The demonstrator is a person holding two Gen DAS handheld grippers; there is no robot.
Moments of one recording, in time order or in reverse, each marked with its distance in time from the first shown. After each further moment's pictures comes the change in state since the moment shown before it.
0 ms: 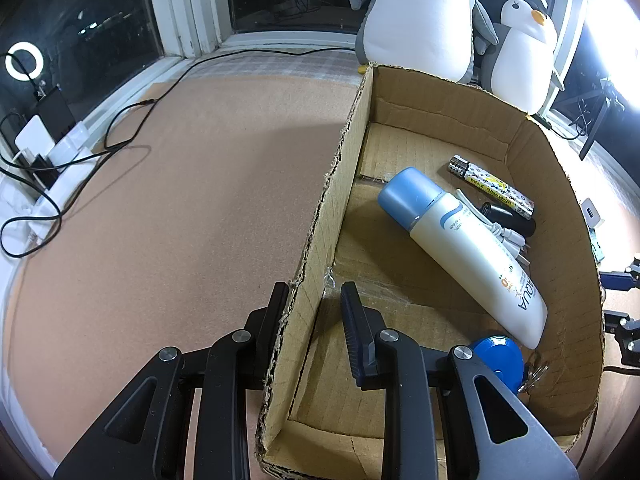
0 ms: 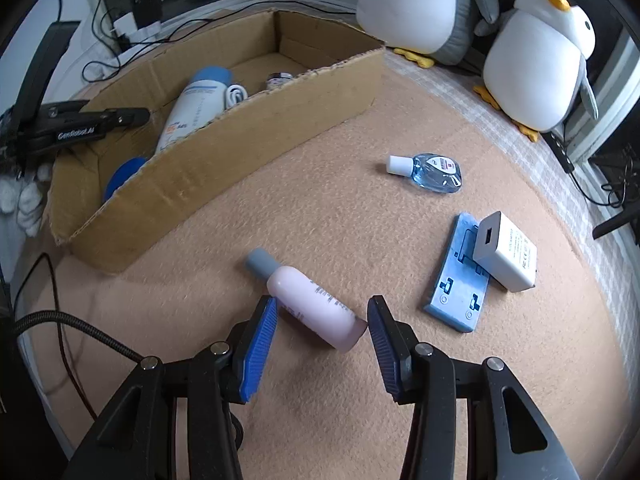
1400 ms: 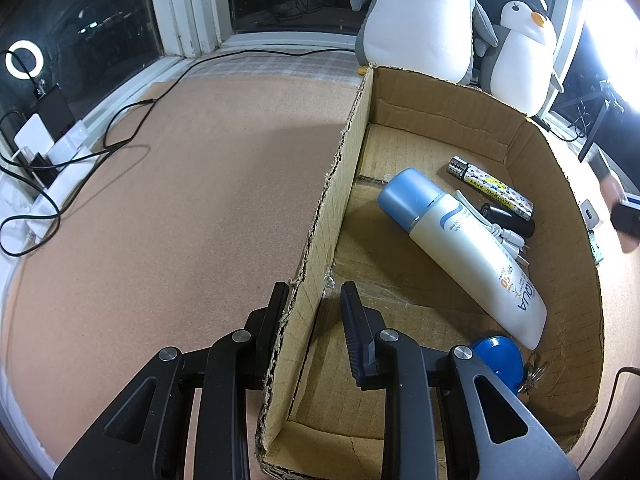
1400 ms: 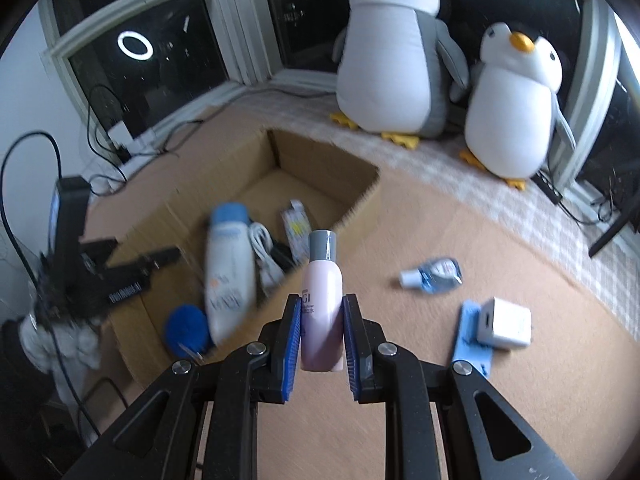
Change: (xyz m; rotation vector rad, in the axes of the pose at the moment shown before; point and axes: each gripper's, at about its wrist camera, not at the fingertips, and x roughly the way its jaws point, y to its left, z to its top) left arm 0.000 0.000 0.000 -0.002 0.000 0.003; right arm -0.047 0.013 0.066 0.185 -0.233 0.070
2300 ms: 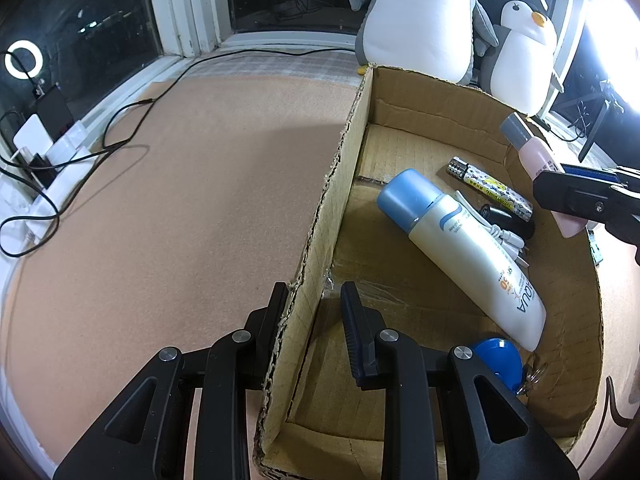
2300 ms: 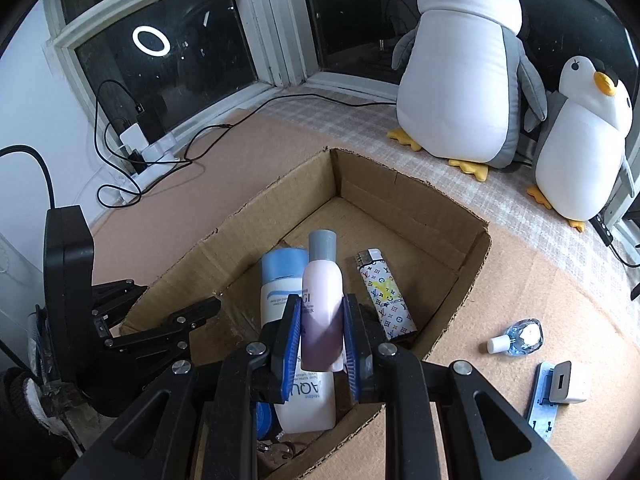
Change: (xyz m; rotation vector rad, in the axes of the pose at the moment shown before) left arm 0.002 -0.004 0.001 0.000 0.002 0.003; right arm 0.049 0.054 0.035 -0.033 -0.001 0.033
